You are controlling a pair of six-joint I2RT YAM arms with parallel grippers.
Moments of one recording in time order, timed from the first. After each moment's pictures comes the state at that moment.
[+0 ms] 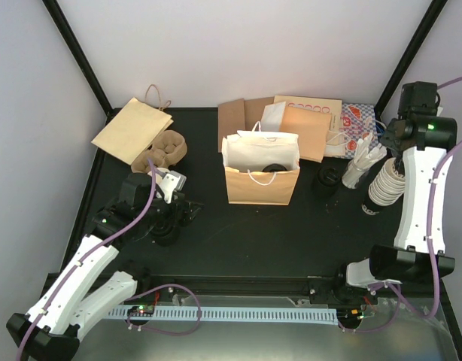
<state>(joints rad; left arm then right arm) -0.43 0.73 0.76 -0.68 0.39 -0.18 -0.16 1.43 1.84 -1.36 0.38 0.35</state>
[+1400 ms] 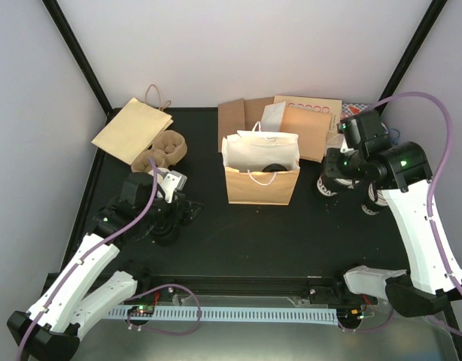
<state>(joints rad) -0.43 0.75 0.76 -0.68 0.39 -0.18 0.37 1.24 1.78 -1.48 0.14 0.41</state>
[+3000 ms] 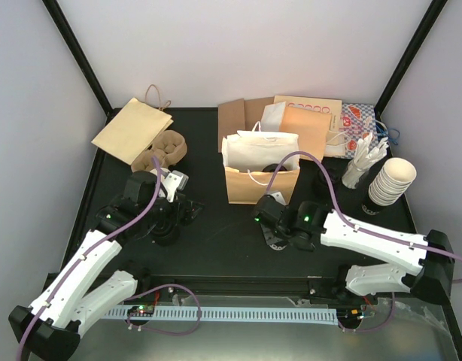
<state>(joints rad) -0.43 0.78 0.76 -0.68 0.38 -0.18 1.12 1.21 0.99 -0.99 0.28 0.72</state>
